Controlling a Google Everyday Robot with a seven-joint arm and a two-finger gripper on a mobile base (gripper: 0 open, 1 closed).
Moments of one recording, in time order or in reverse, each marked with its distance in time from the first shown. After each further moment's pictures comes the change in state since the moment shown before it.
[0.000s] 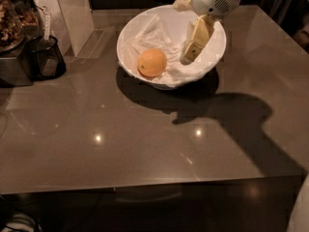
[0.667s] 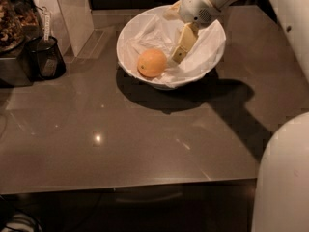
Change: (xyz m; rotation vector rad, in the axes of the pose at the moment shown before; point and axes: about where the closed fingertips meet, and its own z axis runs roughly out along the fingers) arm 0.006 -0.028 0.043 -0.042 -0.071 0.029
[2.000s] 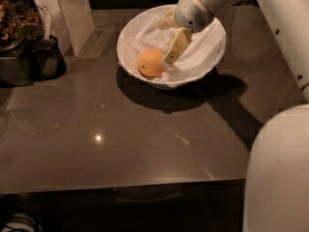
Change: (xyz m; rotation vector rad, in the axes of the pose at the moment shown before) arm 0.002 -0.005 0.020 -0.037 -0.019 0.006
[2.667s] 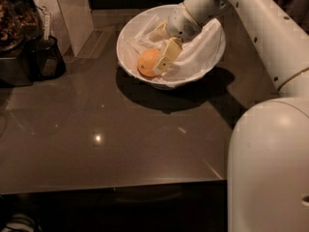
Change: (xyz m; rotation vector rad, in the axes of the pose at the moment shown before) arm 0.010 -0.007 0.041 -0.086 -0.029 0.039
